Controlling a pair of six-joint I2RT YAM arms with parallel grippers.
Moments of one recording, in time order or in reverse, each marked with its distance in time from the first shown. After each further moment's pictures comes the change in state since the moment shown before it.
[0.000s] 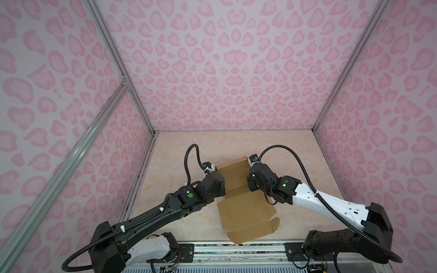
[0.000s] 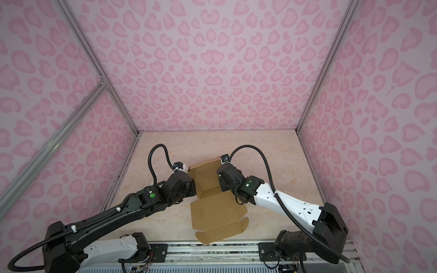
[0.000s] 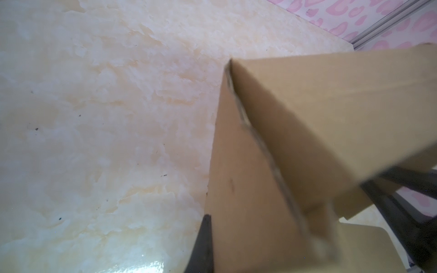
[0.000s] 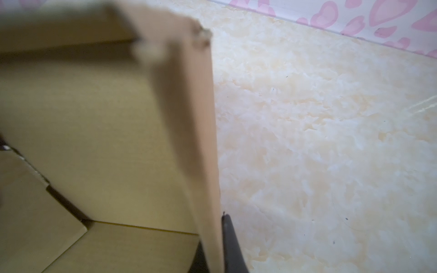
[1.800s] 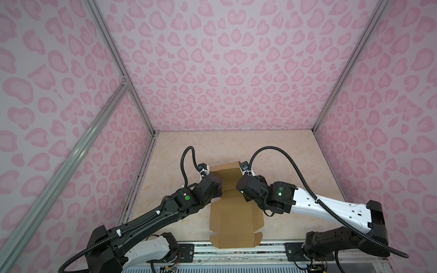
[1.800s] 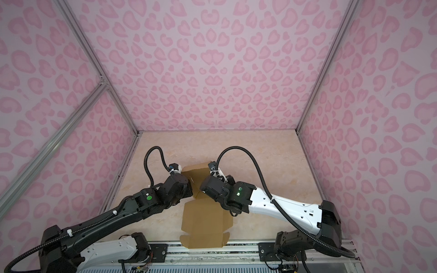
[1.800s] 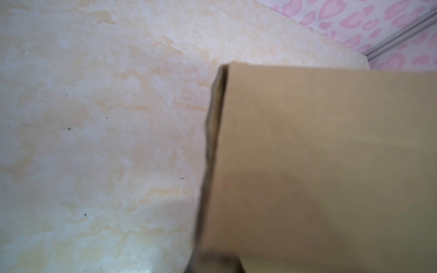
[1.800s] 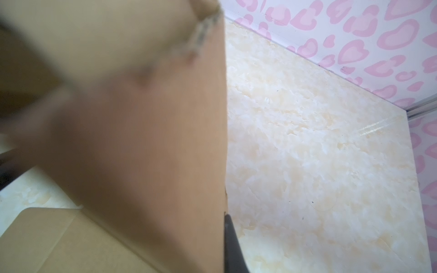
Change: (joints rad) left arm 0.013 -0.044 -0.042 -0.024 -0.064 -0.010; right arm 0.306 0.055 0.207 -0.302 0.298 0.095
